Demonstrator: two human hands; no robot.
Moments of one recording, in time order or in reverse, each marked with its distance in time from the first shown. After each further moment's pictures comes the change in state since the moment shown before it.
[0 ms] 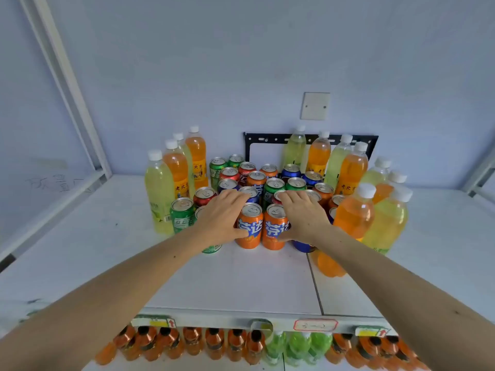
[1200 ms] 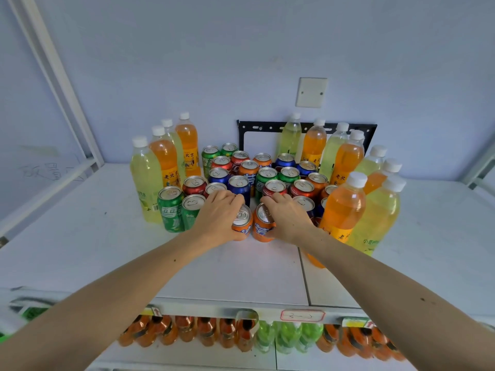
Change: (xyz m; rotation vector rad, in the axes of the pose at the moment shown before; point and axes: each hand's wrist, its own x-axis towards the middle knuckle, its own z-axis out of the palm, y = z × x) left_hand -0.003 0.023 0.032 0.072 0.037 -0.049; right_hand -0.002 -0.002 0.027 0.151 -0.025 -0.065
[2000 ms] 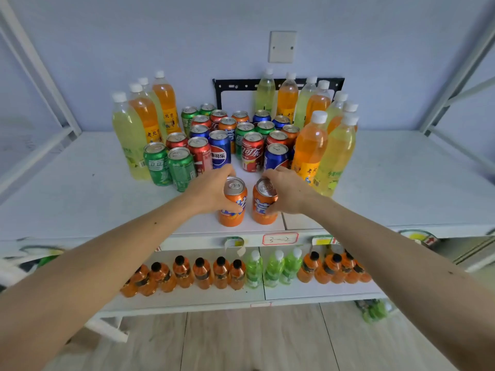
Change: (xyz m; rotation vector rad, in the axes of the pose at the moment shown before) left_hand -0.062 0.053 -0.038 -0.434 -0.238 -0.121; right_hand -0.112 -0.006 -0.010 0.174 -0.056 0.086
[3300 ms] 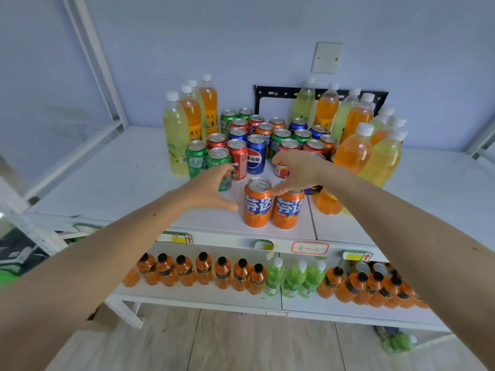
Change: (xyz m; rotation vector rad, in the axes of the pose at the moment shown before) left_hand -0.035 -0.063 -0.035 -0.108 -0.013 -0.074; right_hand 0.045 -0.049 -0.045 -0.053 -0.153 -0.108
